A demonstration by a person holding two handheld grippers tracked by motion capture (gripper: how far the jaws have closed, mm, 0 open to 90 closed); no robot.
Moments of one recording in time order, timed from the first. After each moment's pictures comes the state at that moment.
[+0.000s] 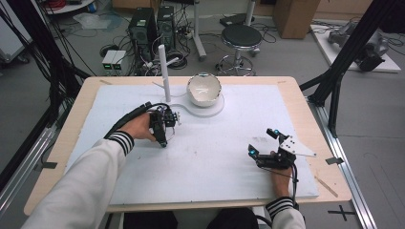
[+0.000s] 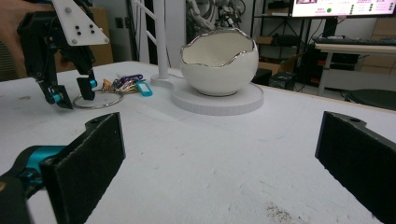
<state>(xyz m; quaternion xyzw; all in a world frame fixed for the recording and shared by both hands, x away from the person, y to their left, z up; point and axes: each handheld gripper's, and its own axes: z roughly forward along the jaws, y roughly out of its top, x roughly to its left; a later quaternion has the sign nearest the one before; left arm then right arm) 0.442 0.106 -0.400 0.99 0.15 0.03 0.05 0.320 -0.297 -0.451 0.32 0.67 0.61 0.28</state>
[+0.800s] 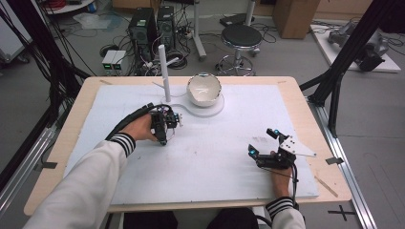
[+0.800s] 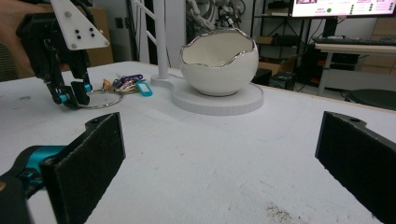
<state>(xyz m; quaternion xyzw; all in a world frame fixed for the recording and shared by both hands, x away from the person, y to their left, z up) 0.439 0.100 -0.402 0.99 0.14 0.03 0.03 0.320 -0.297 -0.451 0.32 0.67 0.61 0.28</state>
